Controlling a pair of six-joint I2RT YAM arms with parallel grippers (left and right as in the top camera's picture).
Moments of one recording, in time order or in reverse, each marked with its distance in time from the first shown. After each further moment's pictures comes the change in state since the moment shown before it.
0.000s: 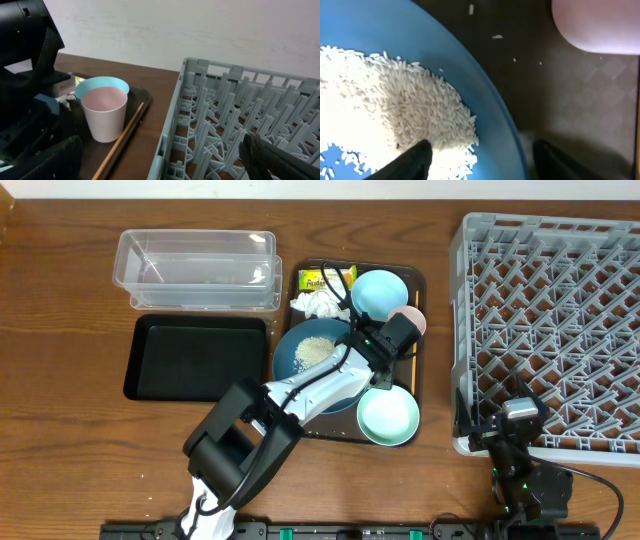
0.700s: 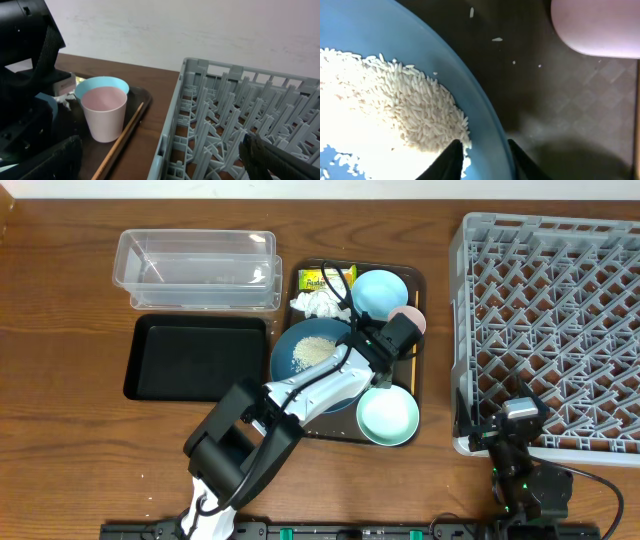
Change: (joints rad) left arm -0.002 0.000 0.006 0.000 -0.014 -0.003; right arm 0.000 0.000 0.000 0.000 0.000 0.000
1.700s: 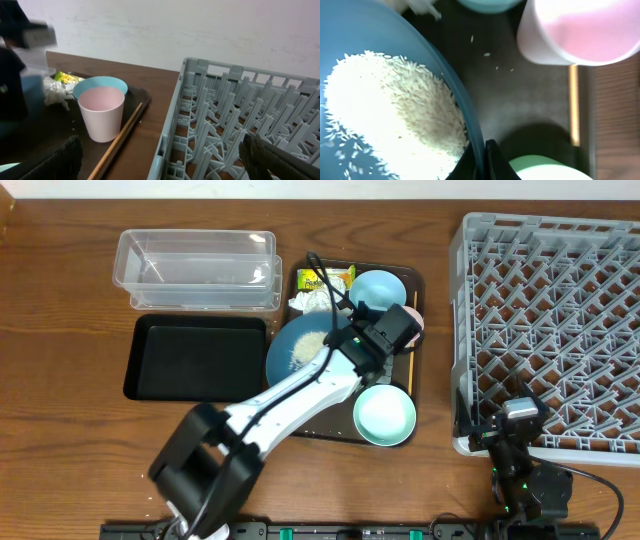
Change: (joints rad) left arm -0.002 -0.182 0.006 -0.094 0.000 0.005; right arm 0.000 0.000 0.000 0.000 0.000 0.000
